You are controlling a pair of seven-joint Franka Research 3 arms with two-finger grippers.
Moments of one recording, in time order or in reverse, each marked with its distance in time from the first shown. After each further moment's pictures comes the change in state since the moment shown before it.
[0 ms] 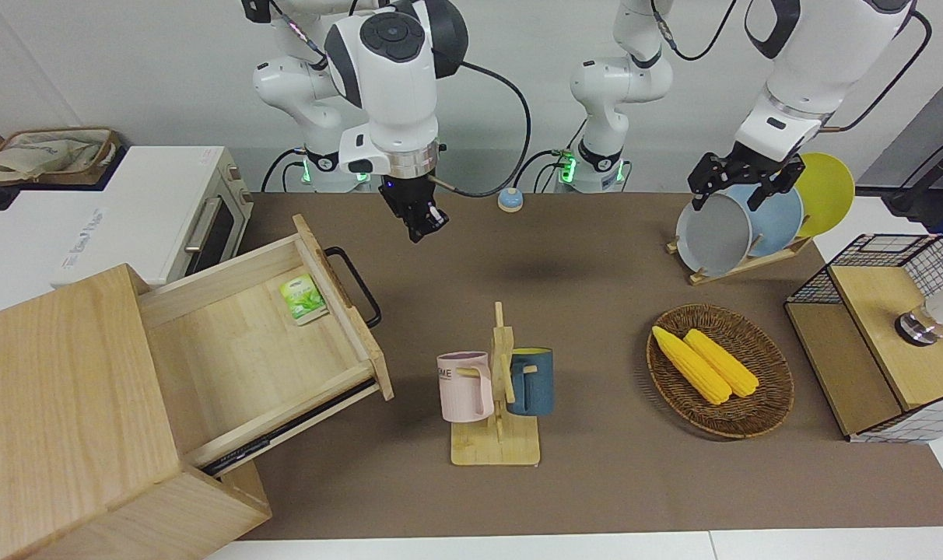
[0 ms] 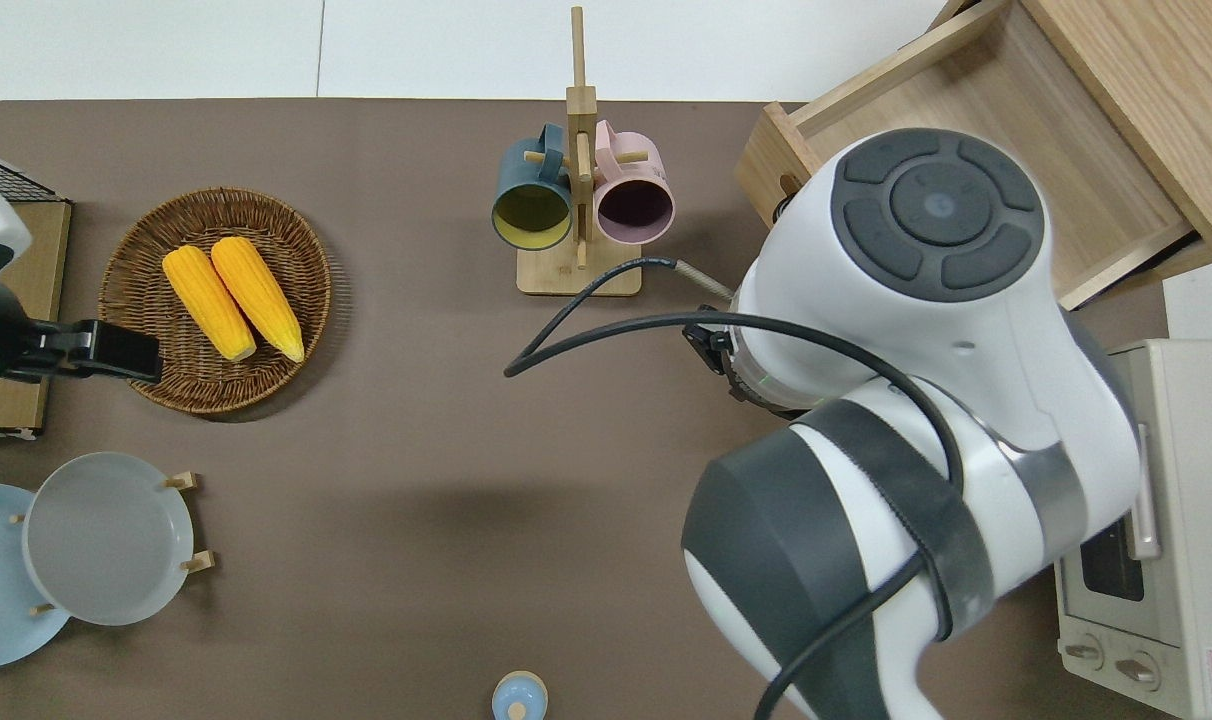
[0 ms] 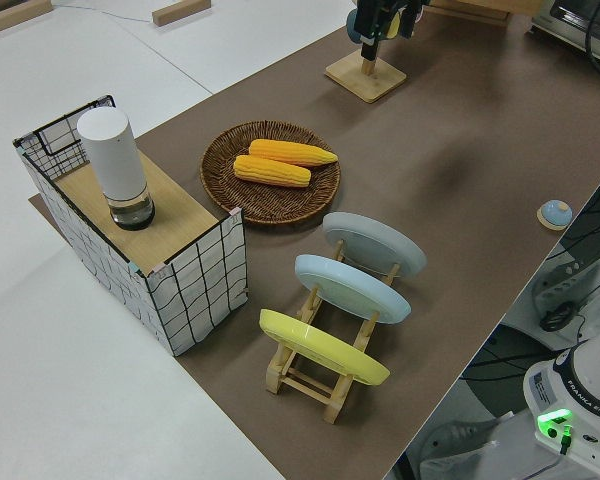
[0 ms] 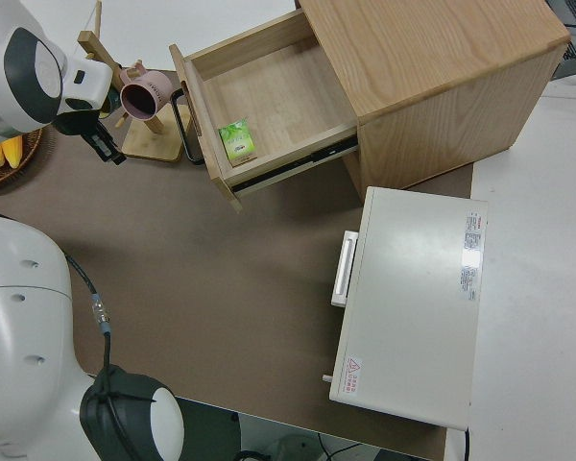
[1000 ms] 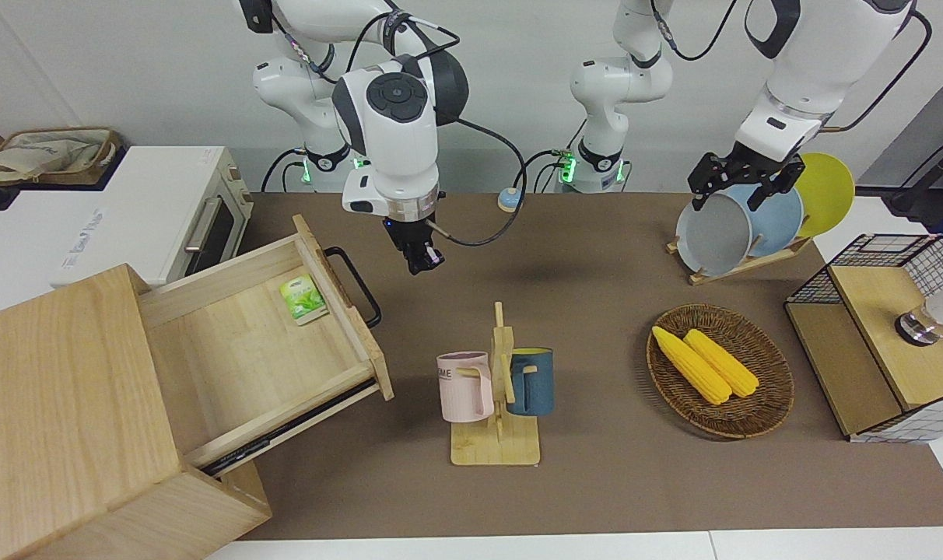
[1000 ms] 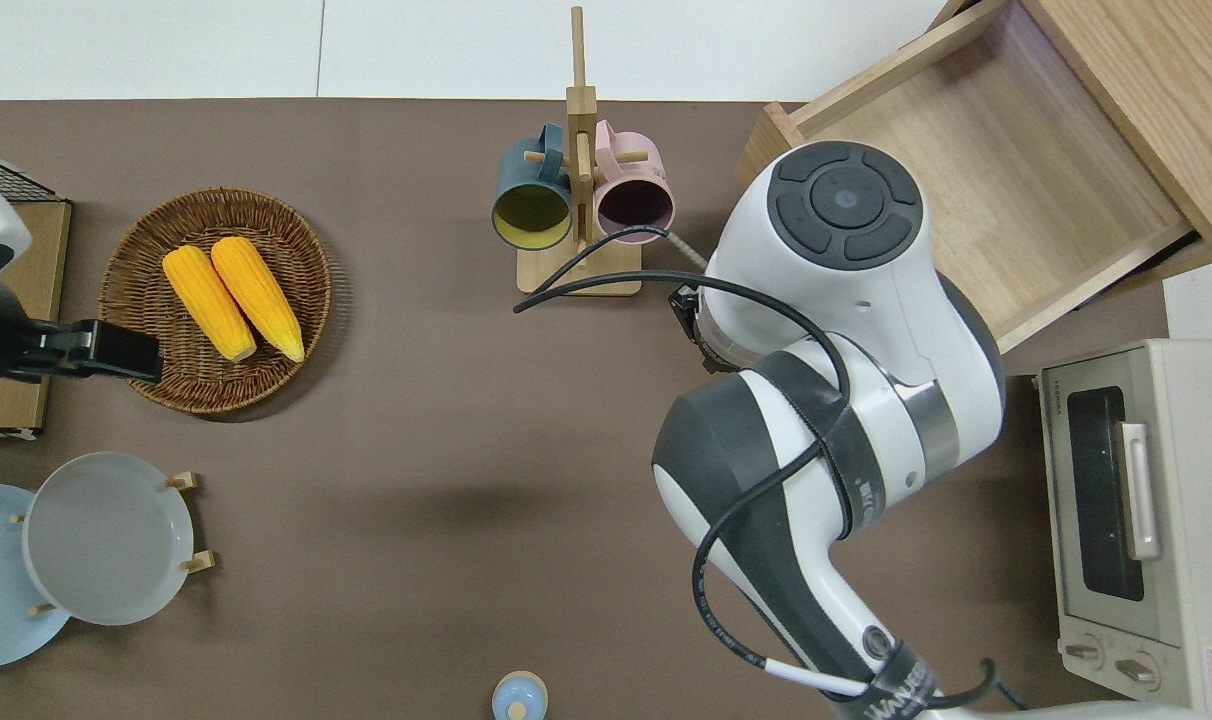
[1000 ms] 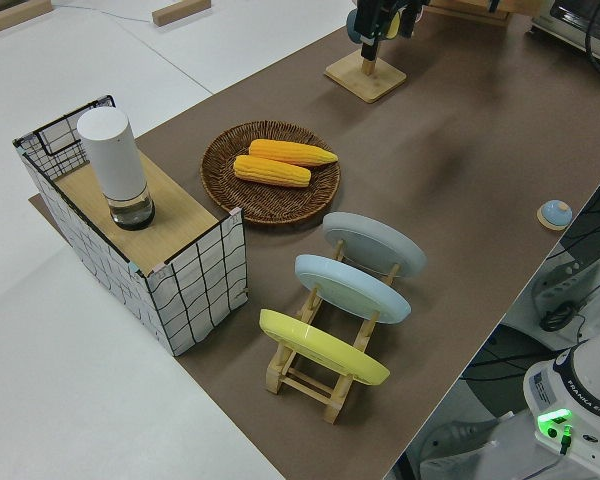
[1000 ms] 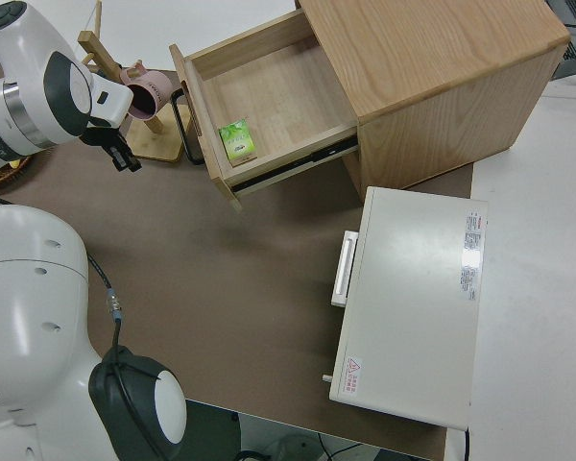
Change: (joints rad) left arm 0.000 0.000 0.000 0.000 0.000 0.000 0.000; right arm -0.008 0.064 -0.014 -0.045 -0.023 0.112 0.093
